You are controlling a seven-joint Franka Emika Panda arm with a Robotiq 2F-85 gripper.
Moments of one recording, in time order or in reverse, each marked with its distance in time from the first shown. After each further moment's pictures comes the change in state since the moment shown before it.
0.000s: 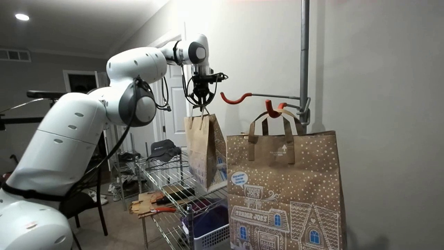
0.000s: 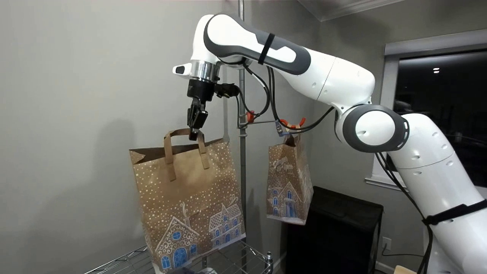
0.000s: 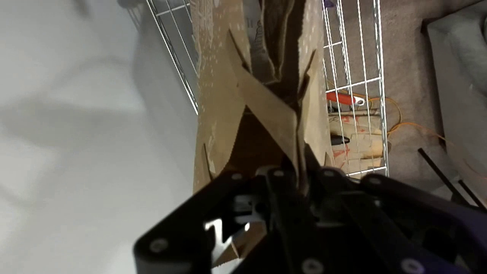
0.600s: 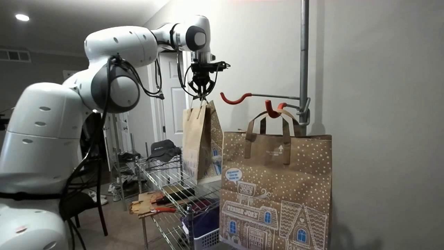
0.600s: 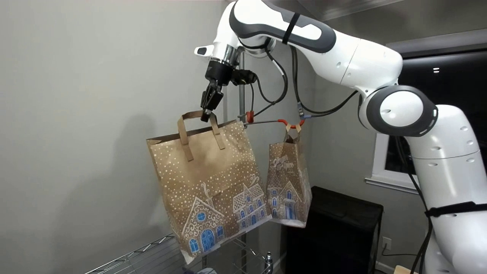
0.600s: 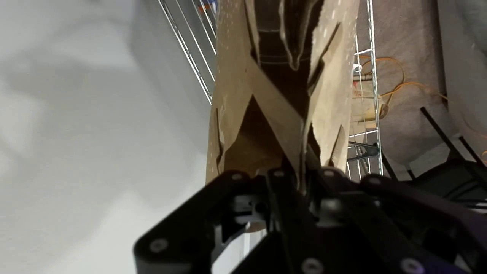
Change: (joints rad) arm -0.113 -0.198 0.008 -0.199 0.142 0.086 -0.024
